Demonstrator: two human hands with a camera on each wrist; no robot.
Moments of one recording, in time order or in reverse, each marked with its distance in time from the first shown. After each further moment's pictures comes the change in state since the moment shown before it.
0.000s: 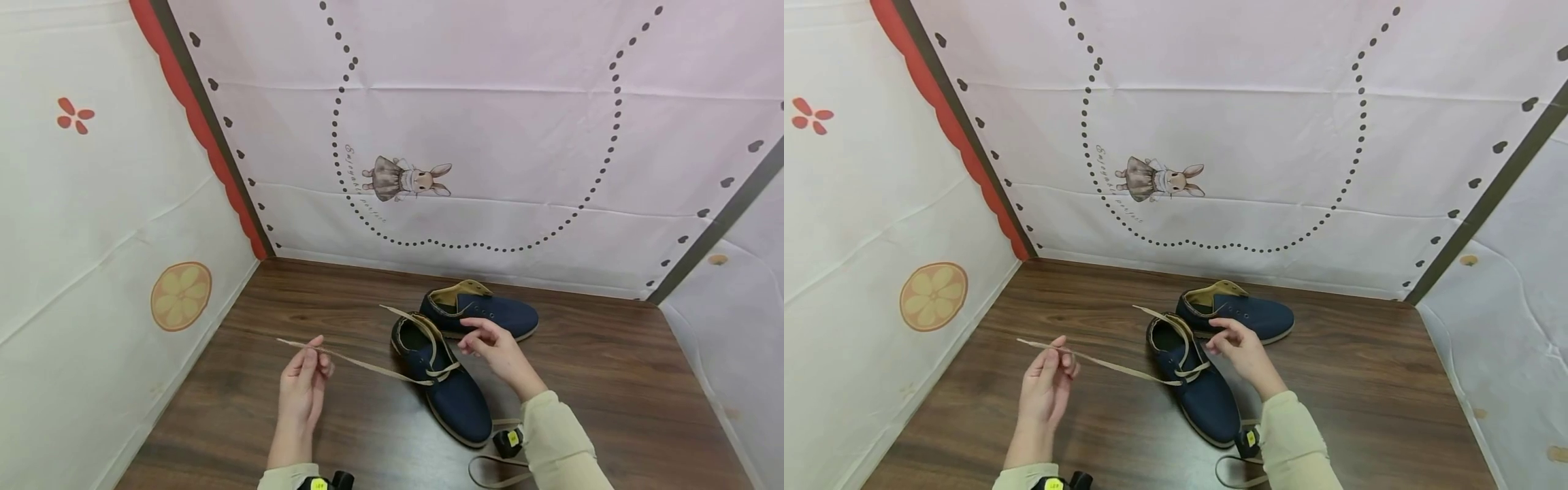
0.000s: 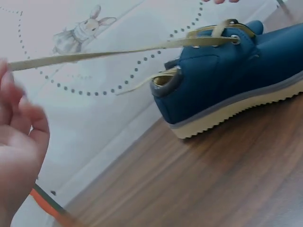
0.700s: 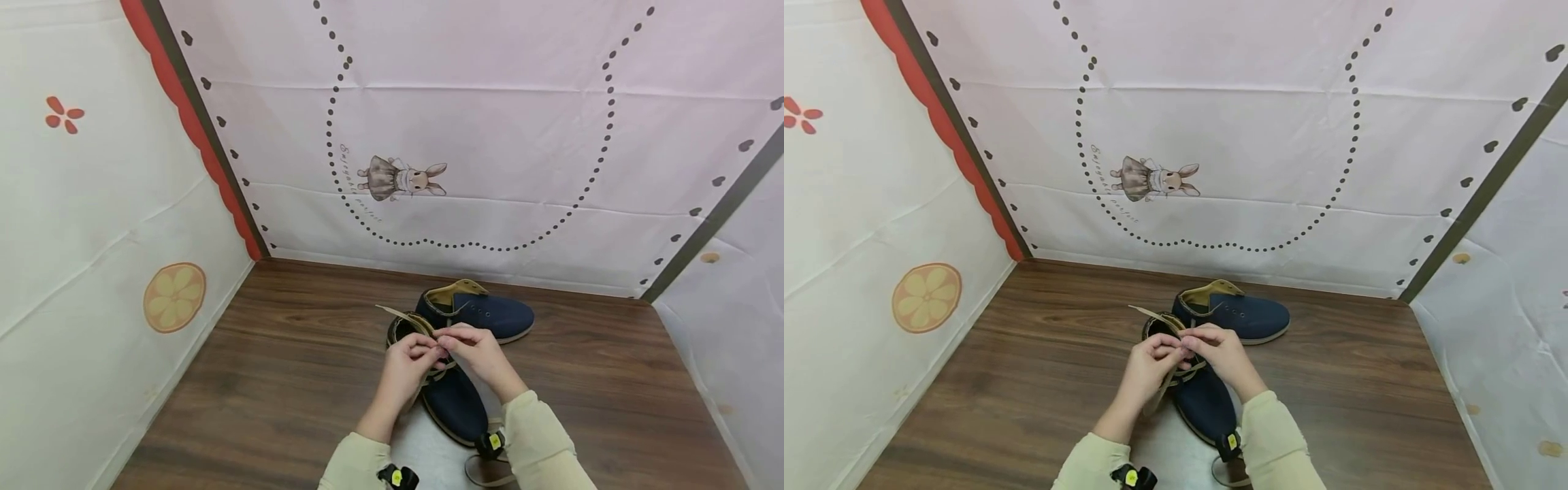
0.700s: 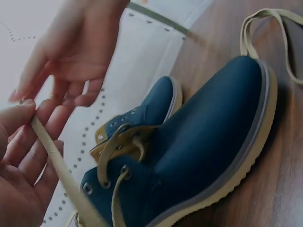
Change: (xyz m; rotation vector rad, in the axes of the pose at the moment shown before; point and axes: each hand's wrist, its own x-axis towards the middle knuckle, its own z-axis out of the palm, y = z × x) left_hand 0.014 -0.081 0.112 0.613 -0.153 -0.361; right_hand 0.001 -0.011 0.024 0.095 0.000 -0.177
